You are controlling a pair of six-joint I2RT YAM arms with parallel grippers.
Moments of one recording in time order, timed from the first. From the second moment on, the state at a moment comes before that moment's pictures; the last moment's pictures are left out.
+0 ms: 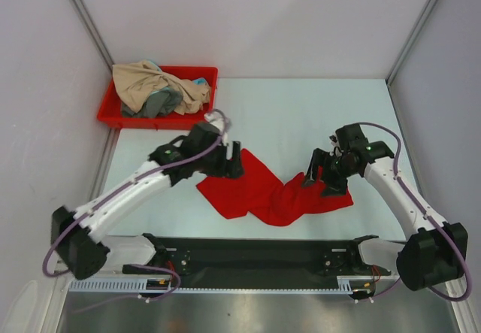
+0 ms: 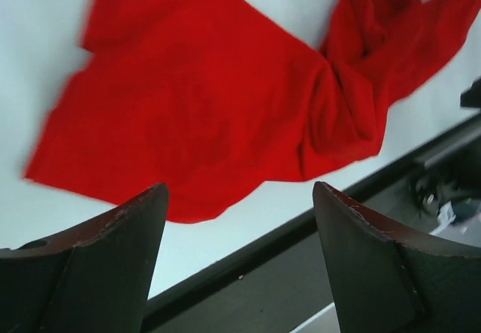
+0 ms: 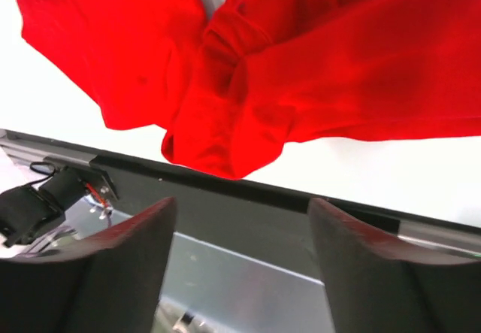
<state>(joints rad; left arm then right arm) -0.68 1.19 1.10 -0.69 0.03 -0.50 0.25 1.19 0.99 -1.00 -0.37 0.53</state>
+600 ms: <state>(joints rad) -0.85 1.80 1.34 -0.54 0.32 -0.42 0.10 1.38 0.95 -0.93 -0.27 0.66</state>
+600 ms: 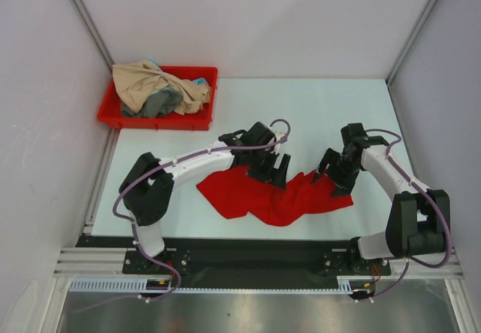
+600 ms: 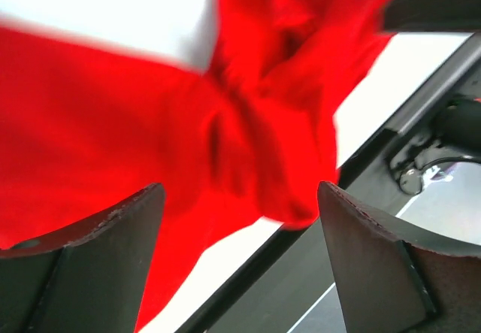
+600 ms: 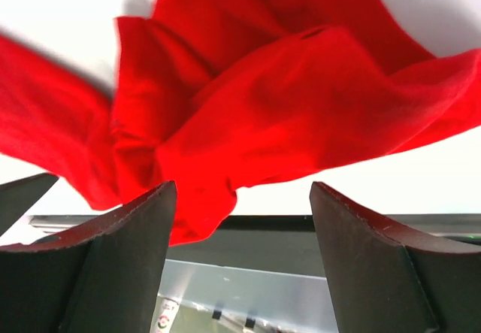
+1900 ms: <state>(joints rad) -0.69 1.01 1.39 -0.61 0.04 -0.34 0.42 1.60 1.93 -0.96 -0.31 0.63</state>
